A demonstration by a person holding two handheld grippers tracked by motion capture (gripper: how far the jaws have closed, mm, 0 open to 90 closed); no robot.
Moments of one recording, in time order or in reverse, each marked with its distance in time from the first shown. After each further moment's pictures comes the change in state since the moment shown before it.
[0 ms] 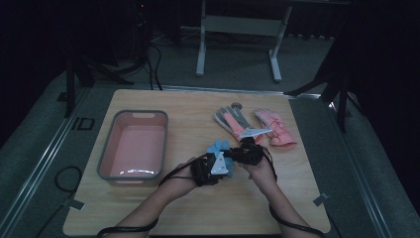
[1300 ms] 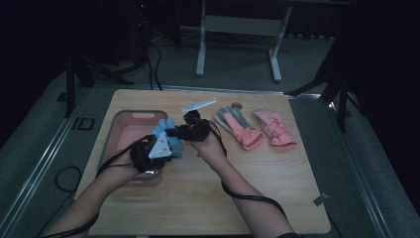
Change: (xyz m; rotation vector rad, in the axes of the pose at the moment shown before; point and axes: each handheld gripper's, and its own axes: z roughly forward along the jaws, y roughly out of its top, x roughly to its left) left arm 0.049 -0.076 -0.125 0.071 0.175 -0.067; right arm 0.091 0.115 0.086 -0.028 0.154 -0.110
